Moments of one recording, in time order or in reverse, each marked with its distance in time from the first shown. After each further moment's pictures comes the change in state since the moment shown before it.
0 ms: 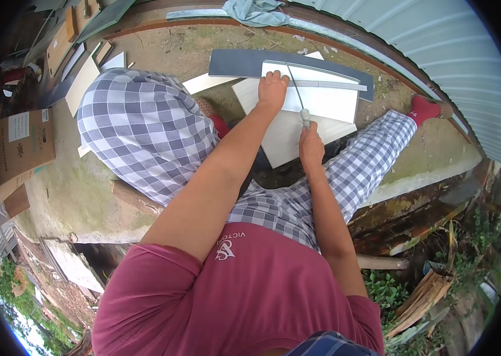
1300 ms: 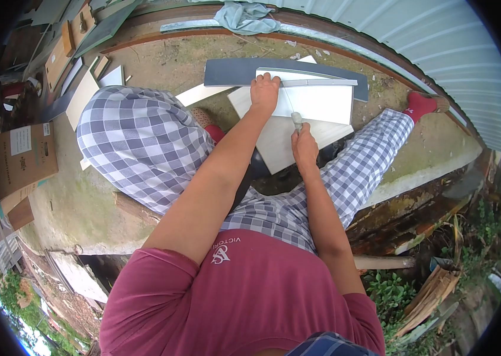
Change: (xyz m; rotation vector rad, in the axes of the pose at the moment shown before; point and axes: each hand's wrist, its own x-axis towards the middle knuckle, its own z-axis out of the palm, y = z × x) left_hand 0.013 -0.003 -0.012 0.106 -0.126 -0.055; right_hand 0.007 -0.009 0.000 0.051 -0.004 0.005
